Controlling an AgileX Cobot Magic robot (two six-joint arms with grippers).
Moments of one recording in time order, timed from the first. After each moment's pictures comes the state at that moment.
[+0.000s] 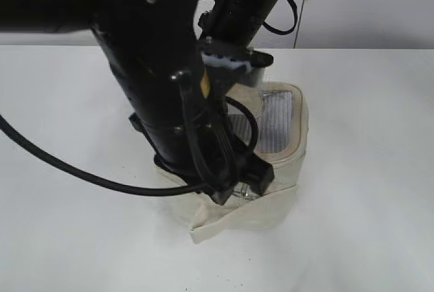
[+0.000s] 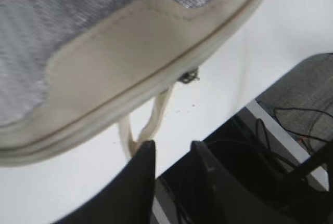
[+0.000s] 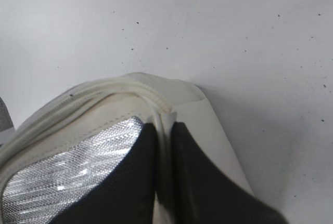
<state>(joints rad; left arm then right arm) -1.00 1.73 -1.31 -0.05 1.00 -0.29 0.52 2.27 -2.04 0.51 1.23 -0.65</state>
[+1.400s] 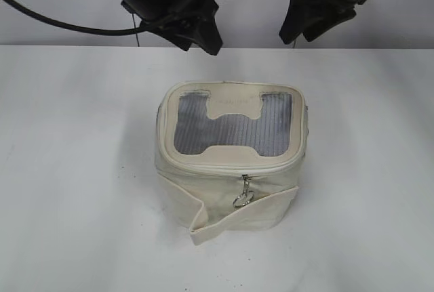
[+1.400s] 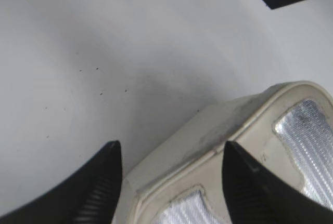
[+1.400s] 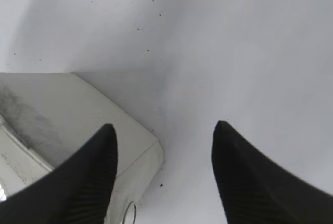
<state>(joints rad) -0.54 1.91 -1.68 -0.38 0.91 0.28 0.24 2.12 -1.98 0.41 1.22 -0.41</state>
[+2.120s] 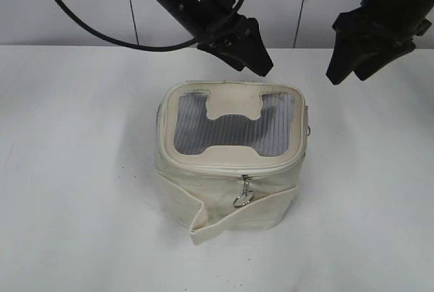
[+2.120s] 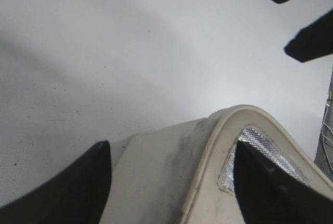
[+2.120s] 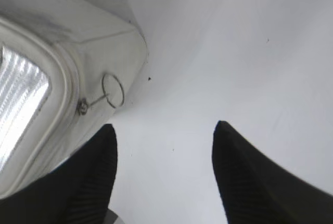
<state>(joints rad) -0.54 2.22 -2.02 -0.70 1.16 0.65 0.20 1.87 -1.59 0.29 1.22 -0.33</state>
